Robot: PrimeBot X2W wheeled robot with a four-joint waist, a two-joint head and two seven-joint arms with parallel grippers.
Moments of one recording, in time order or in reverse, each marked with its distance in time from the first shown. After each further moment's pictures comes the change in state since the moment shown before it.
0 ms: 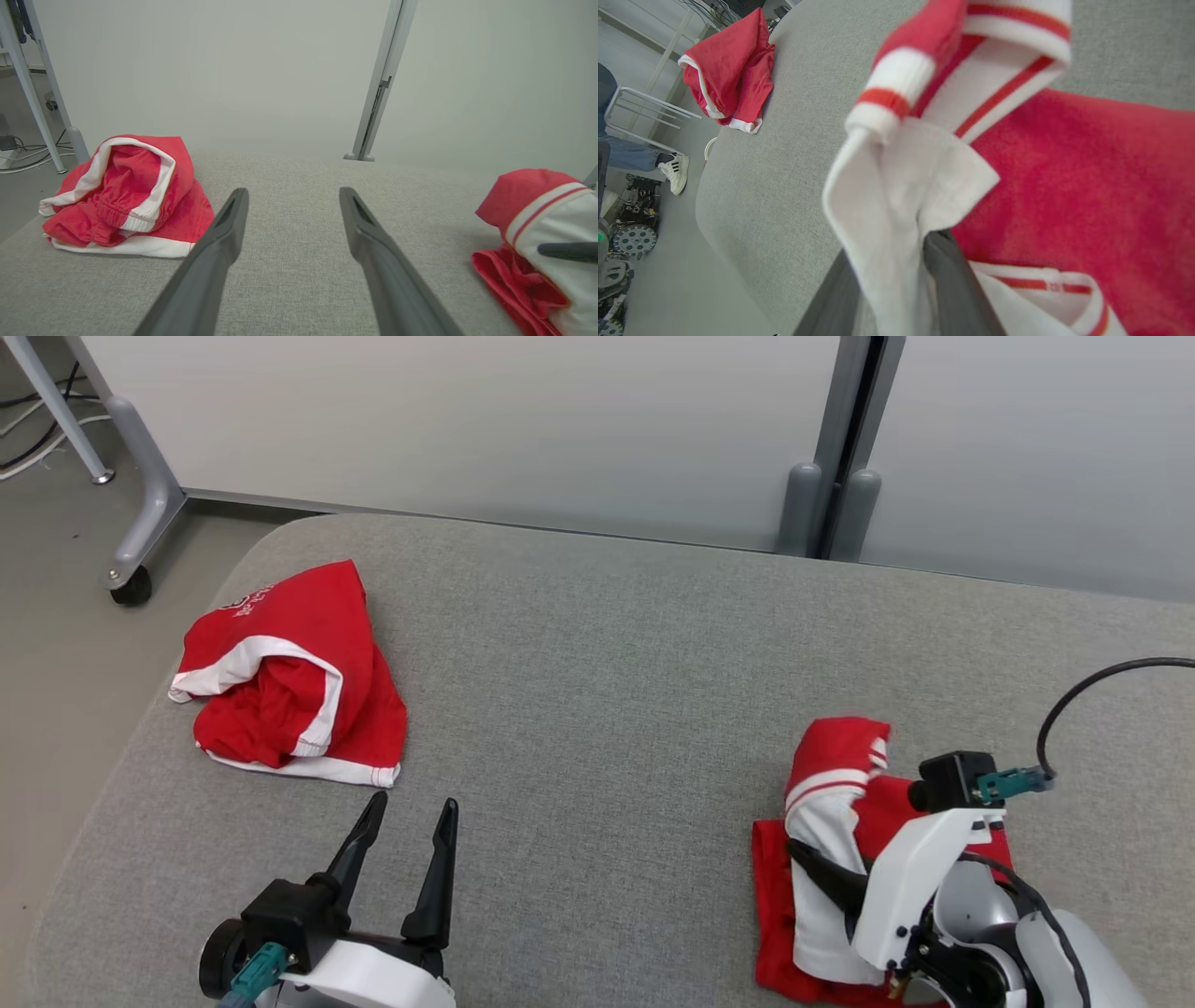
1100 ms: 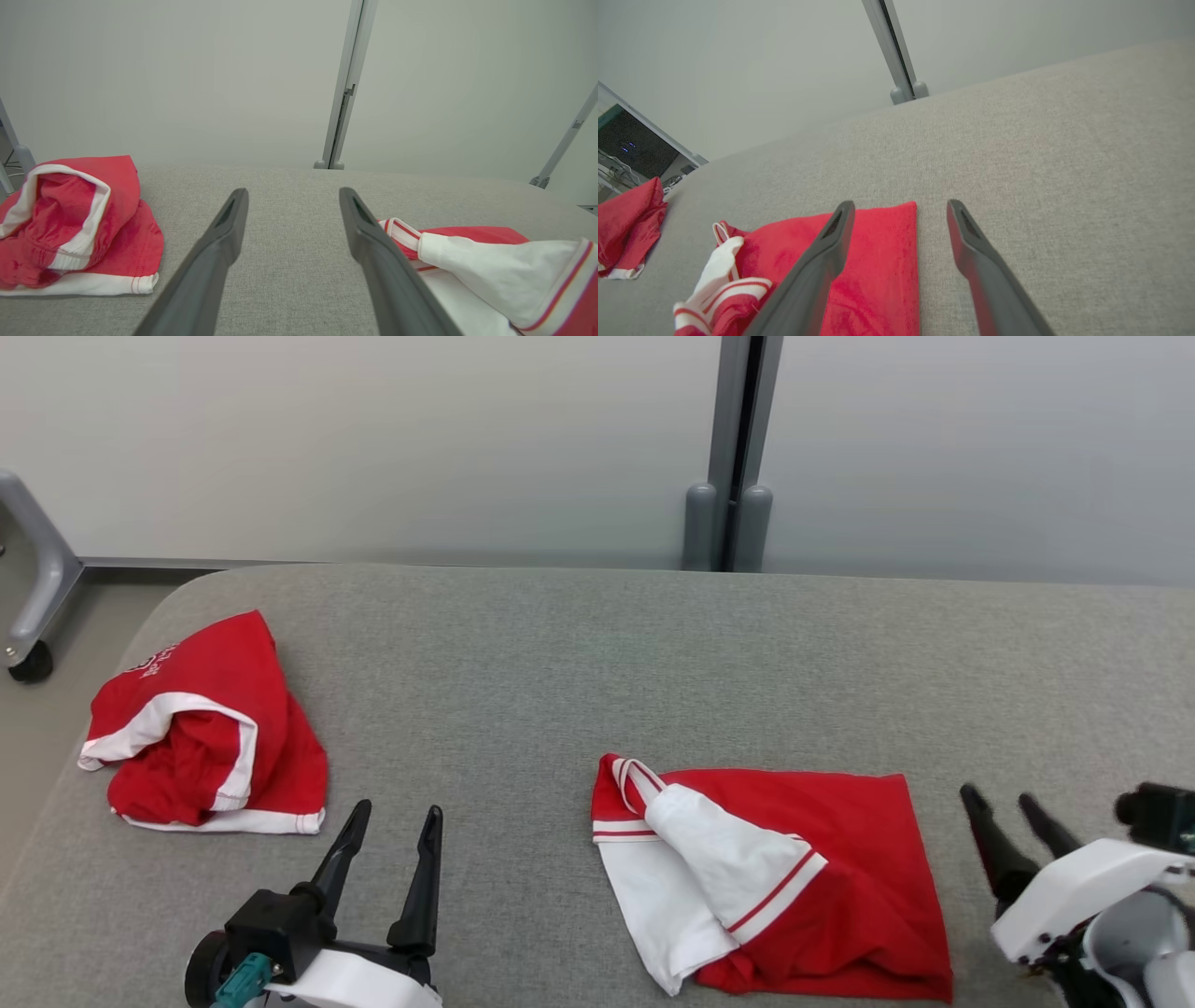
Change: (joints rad) left arm 0.025 0.006 0.032 -0.010 0.000 0.003 -0.003; right arm 0.102 -0.102 -0.206 -0.032 -0.059 0.000 -0.423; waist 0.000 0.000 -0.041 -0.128
